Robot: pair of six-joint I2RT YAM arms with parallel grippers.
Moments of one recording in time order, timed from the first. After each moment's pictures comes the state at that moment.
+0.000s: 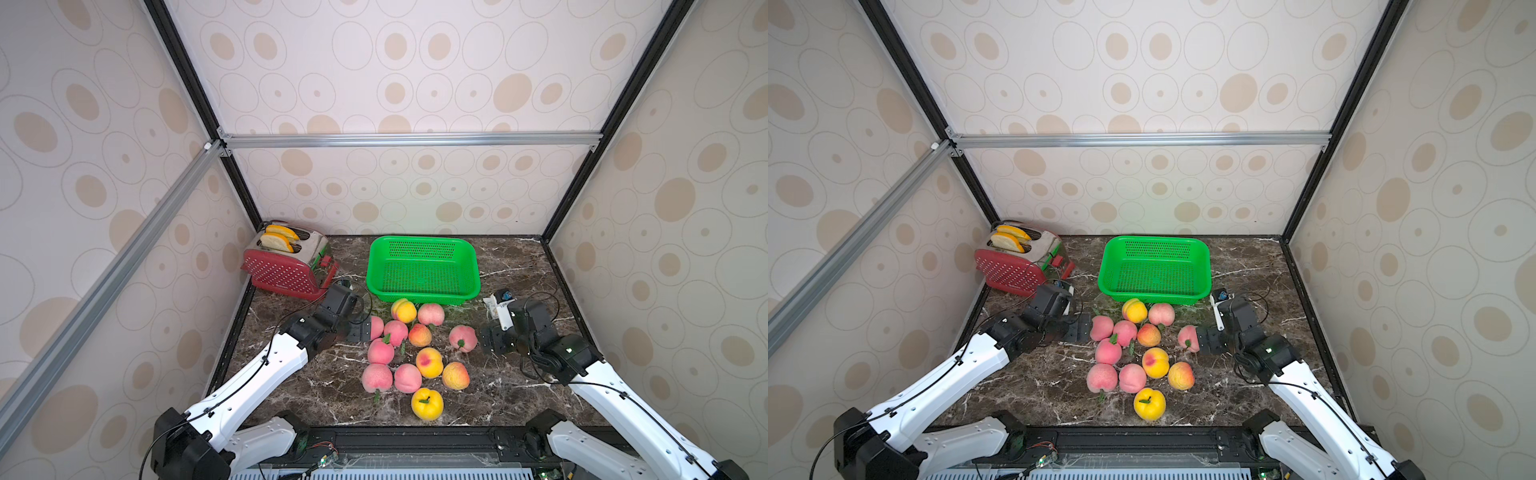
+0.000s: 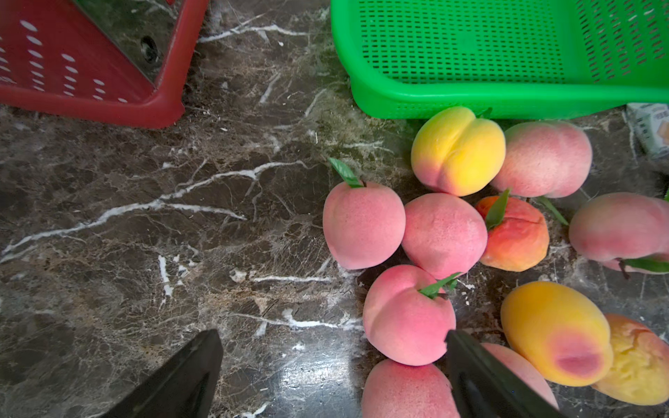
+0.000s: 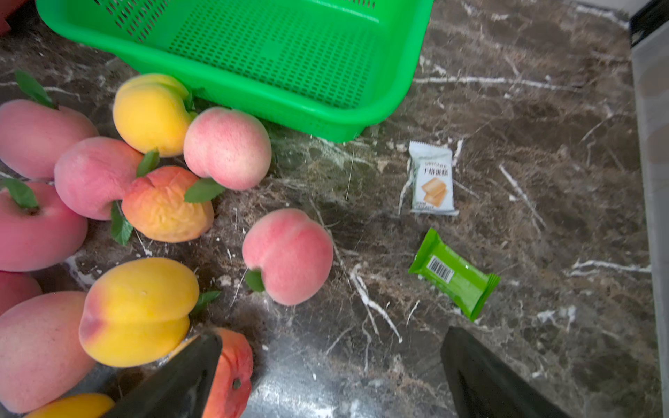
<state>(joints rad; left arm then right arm) -0.59 1.12 0.95 -0.81 -0.19 -0.46 0.57 0.87 0.79 -0.79 0.15 0.16</state>
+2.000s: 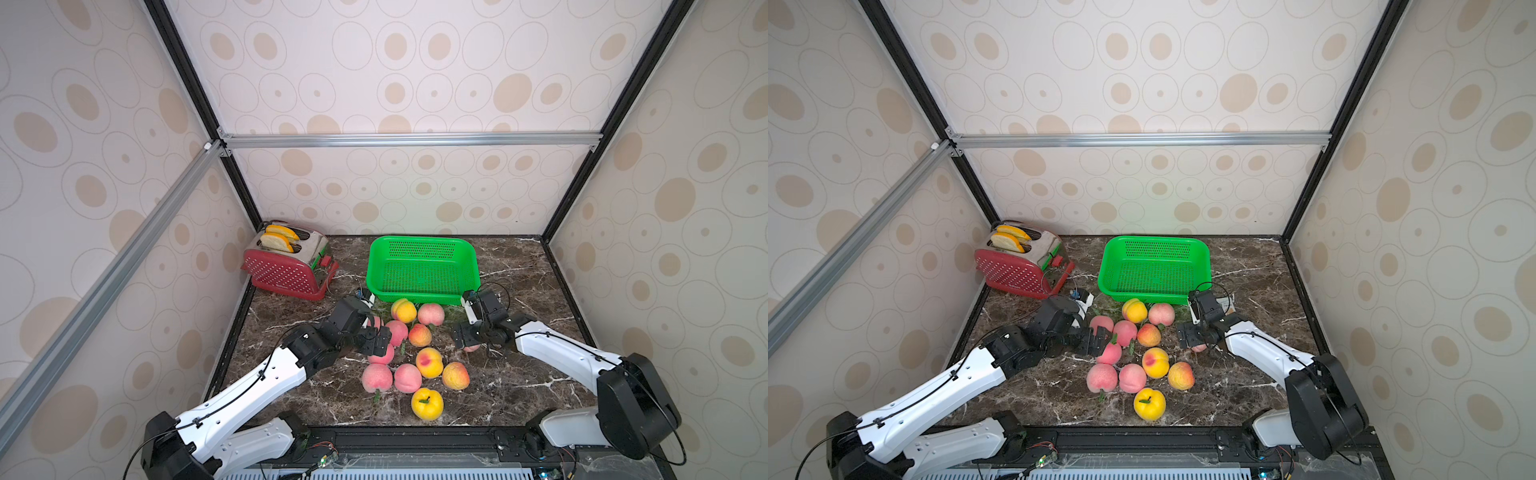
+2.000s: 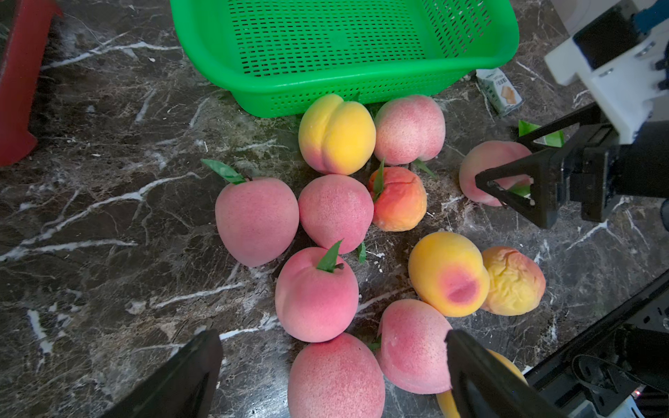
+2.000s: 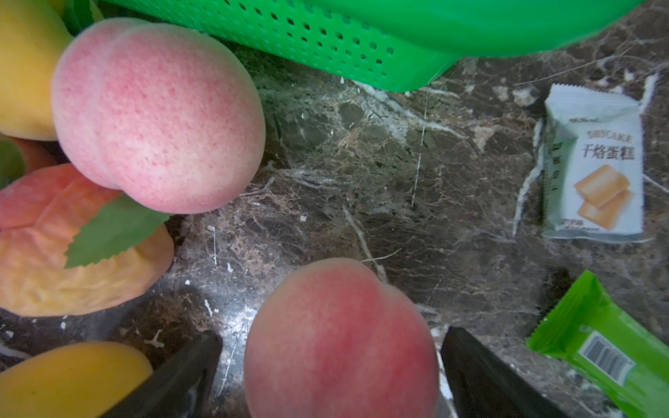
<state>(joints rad) -0.75 1.05 0.89 -0.68 -0.09 -0.45 0.58 1.38 0.77 -0.45 0.06 0.21</state>
